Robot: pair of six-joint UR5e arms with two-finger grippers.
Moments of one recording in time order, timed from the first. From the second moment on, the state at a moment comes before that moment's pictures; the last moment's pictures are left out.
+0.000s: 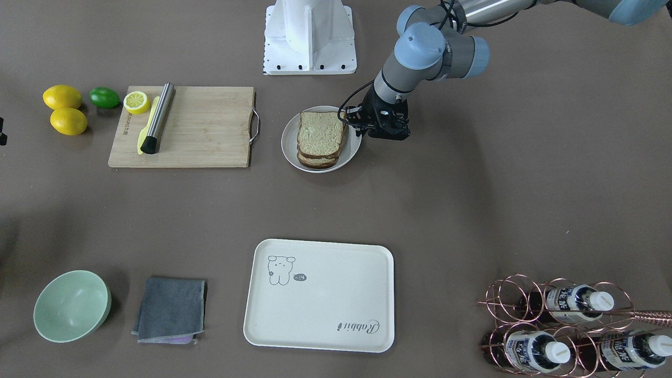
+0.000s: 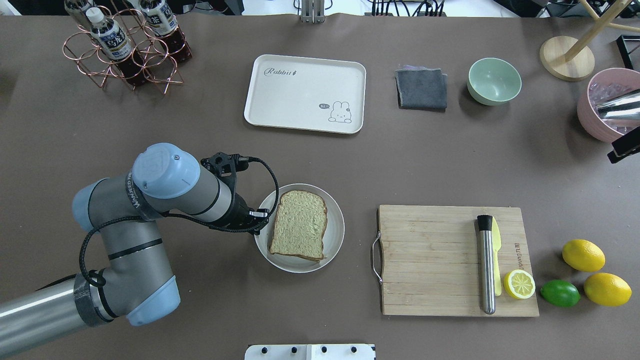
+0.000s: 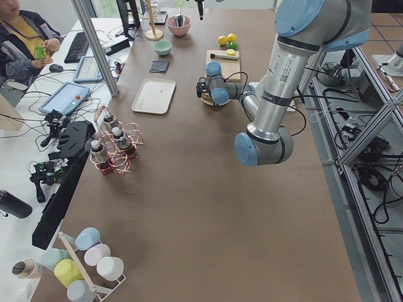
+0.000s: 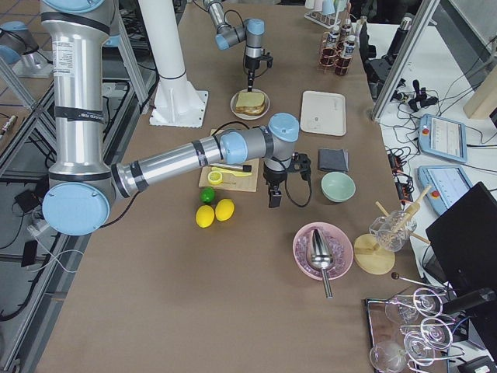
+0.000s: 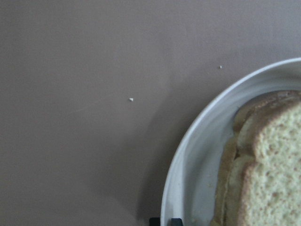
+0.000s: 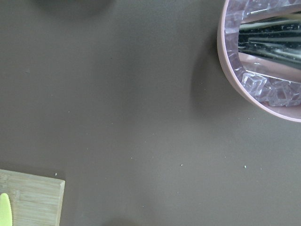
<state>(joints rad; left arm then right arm) -0.50 -2.03 -1.73 -1.96 -2.03 -1.35 1.24 -1.60 1.95 -1.68 2.28 0.26</state>
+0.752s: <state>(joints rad) -0.76 -2.22 -1.43 -2.09 -2.22 -1.33 1.24 -1.61 1.96 -1.68 2.28 0.26</state>
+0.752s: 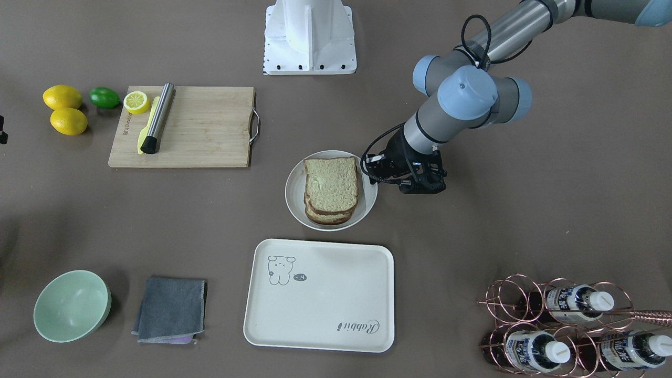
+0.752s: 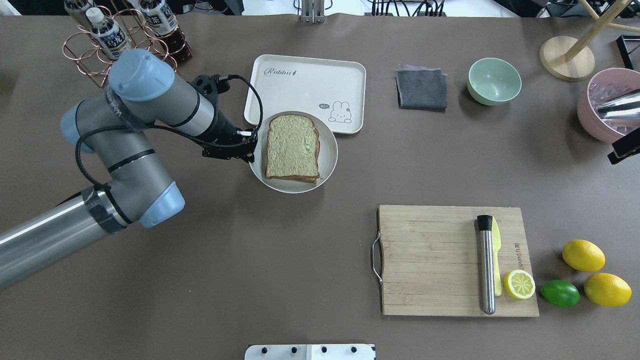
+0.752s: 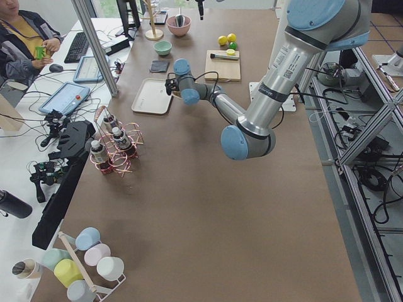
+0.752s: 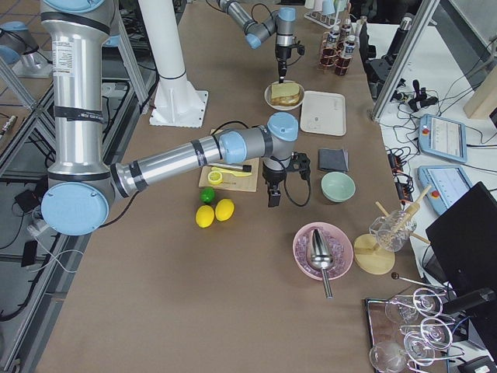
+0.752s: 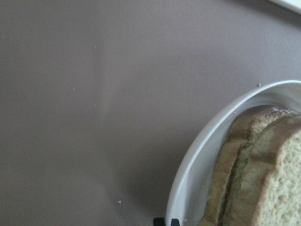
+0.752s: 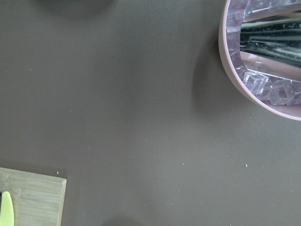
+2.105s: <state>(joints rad) -0.88 -2.60 -0.79 -2.19 -2.23 -1.25 1.24 -1.61 2.00 -1.69 2.30 0.26</state>
